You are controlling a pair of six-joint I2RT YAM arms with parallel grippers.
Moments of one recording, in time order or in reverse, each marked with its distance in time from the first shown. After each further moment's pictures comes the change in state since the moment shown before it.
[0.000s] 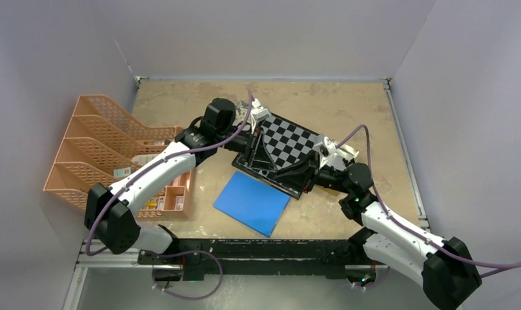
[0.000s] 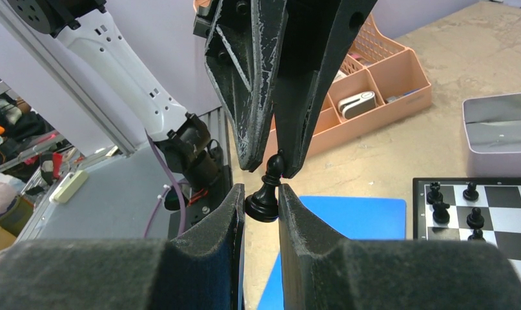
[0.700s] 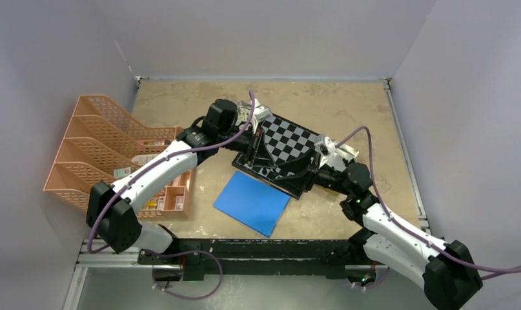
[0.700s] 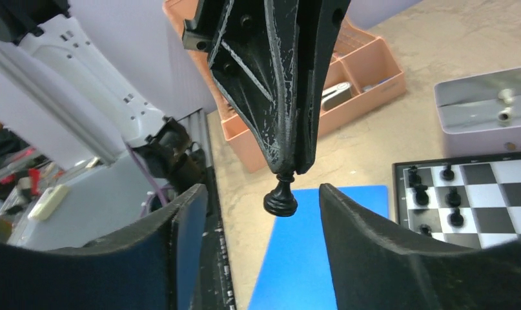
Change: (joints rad) left arm 0.000 0.024 0.014 -0.047 -0.100 0.044; right arm 0.001 -0.010 -0.006 -0.062 0.057 -0.013
